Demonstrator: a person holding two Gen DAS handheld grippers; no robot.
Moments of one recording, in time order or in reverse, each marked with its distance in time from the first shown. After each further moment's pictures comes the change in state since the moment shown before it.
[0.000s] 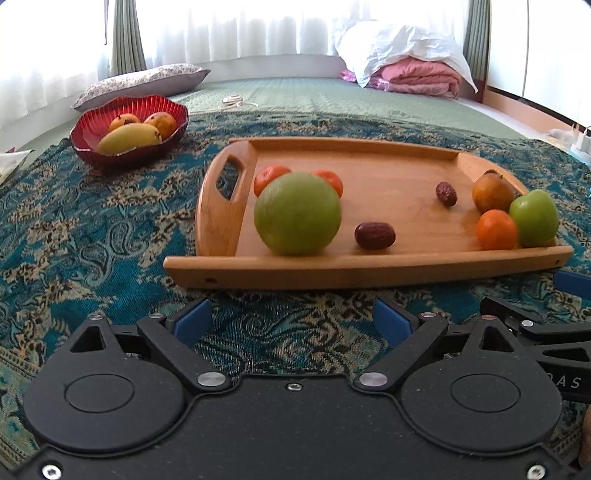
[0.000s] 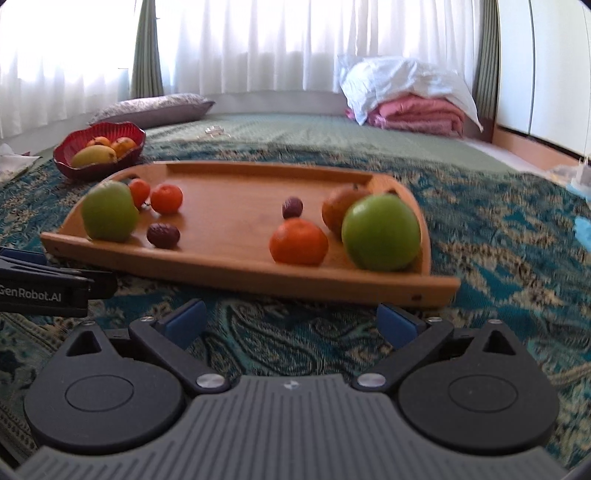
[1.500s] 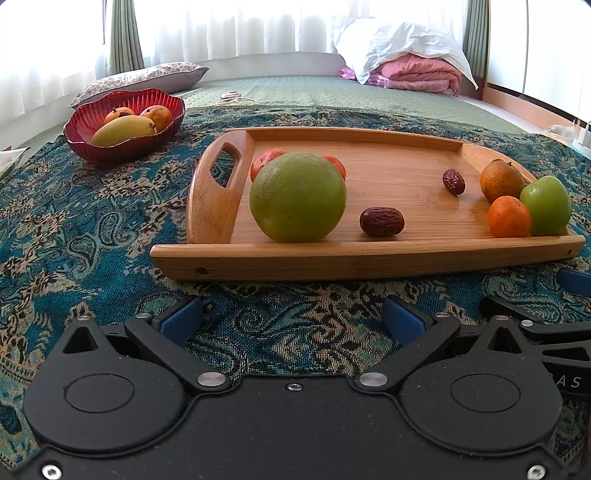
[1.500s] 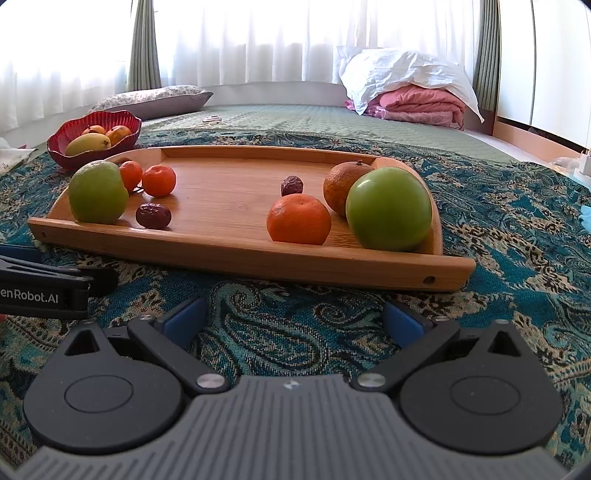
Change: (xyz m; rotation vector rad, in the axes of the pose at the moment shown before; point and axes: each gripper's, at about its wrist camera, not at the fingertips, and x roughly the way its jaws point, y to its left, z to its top) left arm 0.022 0.001 -0.013 0.008 -0.008 -0.002; right arm 0.014 0.001 -0.010 -0.004 0.015 -0.005
